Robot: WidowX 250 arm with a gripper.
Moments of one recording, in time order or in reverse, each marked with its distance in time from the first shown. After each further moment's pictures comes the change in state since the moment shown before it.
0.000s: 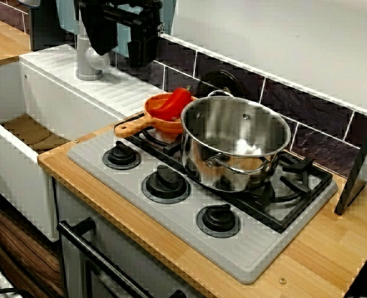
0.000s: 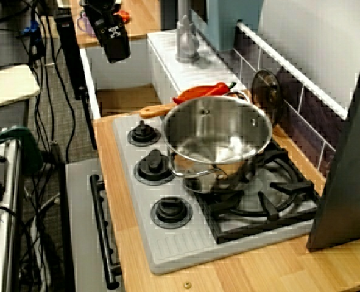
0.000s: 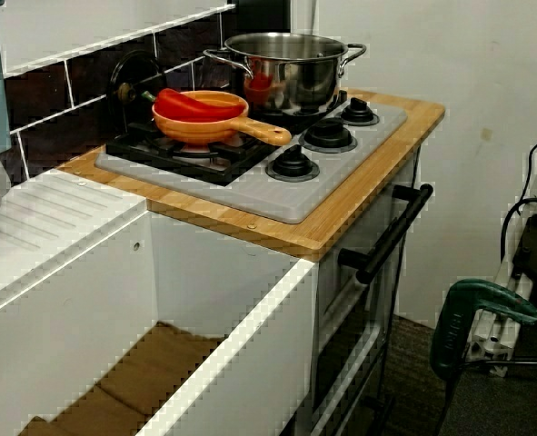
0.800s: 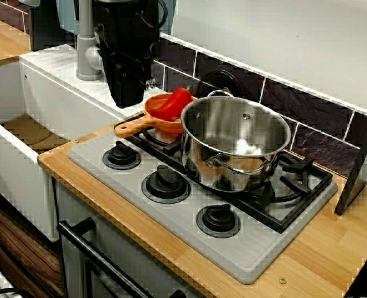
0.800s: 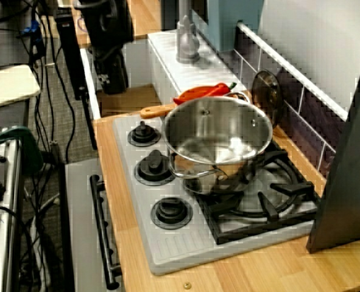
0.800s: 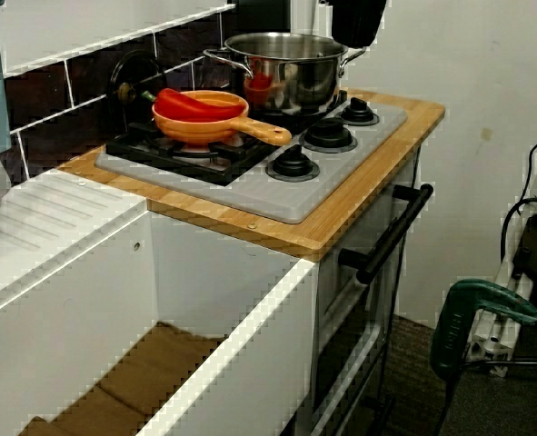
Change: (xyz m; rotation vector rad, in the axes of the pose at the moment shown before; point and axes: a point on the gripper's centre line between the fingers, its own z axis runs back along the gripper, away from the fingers) arm -0.015 -0.012 -0.043 -0.052 0.064 -0.329
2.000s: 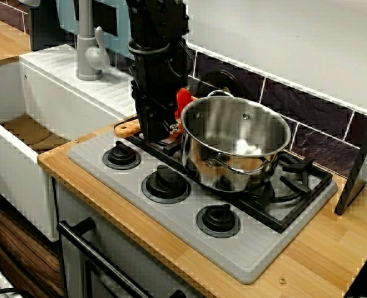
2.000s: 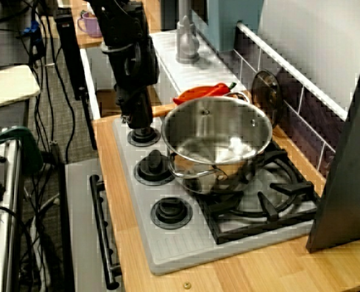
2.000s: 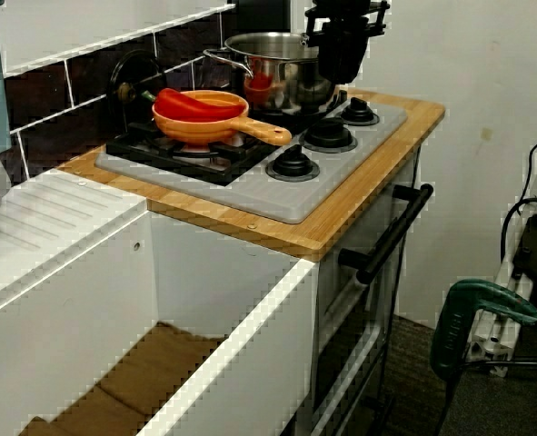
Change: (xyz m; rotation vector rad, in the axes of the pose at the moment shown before) arm 0.020 -0.018 -0.043 -0.003 -0.027 -0.121
